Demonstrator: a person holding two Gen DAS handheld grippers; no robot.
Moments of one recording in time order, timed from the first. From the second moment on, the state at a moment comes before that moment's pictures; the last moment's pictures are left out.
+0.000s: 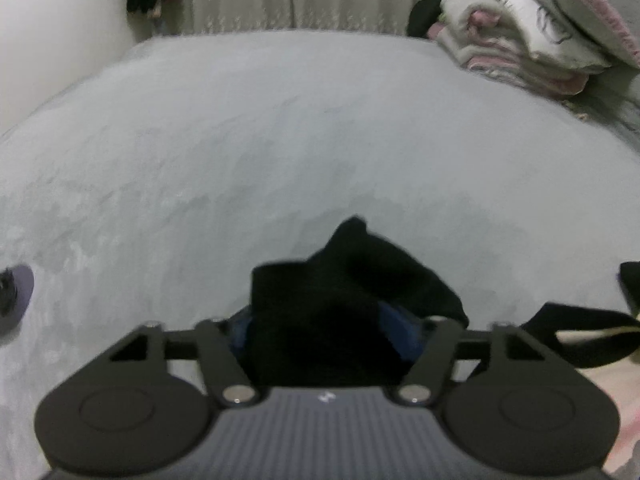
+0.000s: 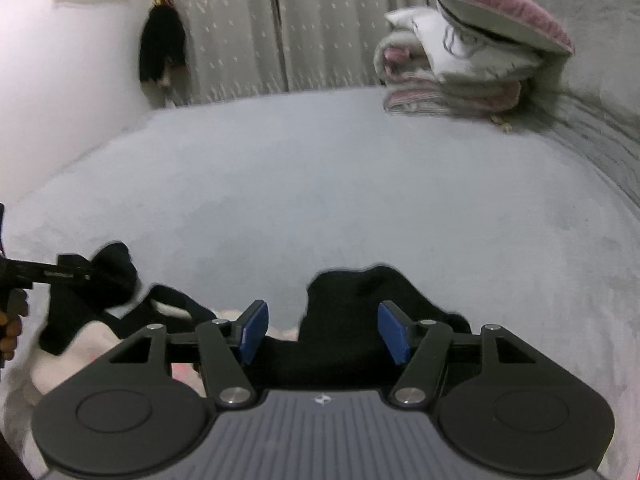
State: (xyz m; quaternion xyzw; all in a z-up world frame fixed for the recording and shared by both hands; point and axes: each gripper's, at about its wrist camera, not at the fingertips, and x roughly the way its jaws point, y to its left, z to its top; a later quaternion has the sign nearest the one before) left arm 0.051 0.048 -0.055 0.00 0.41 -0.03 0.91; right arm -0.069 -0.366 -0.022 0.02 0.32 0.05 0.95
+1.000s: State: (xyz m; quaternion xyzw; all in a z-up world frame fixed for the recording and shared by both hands) left arm -0.037 0.150 -0.039 -0.06 0.43 0.01 0.90; right arm -0.073 -0.428 -0.024 0.06 0.32 -0.06 0.94
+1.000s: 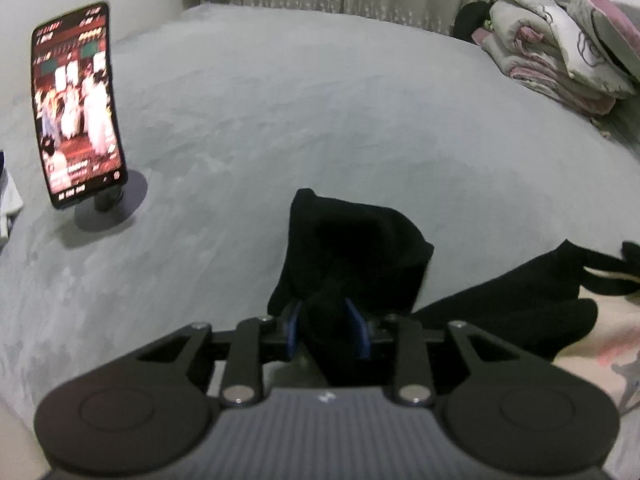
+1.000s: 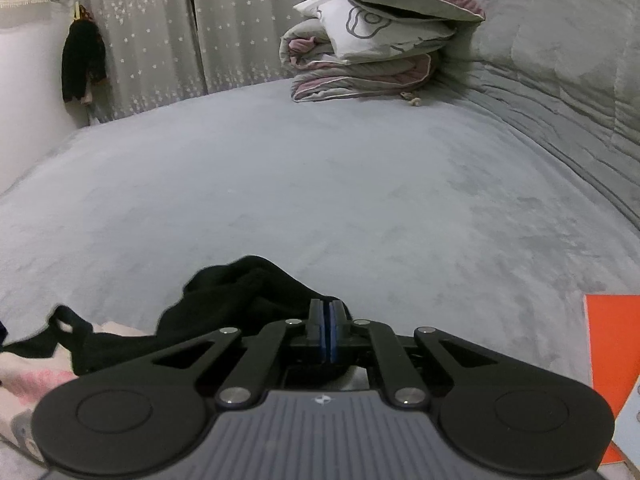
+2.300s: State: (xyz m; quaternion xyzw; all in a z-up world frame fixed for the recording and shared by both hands) left arm 0.003 0.018 -0.045 0.05 0.39 -0.22 0.89; right arm -0.095 -0.298 -0.050 -0.18 0.30 0.18 0.92
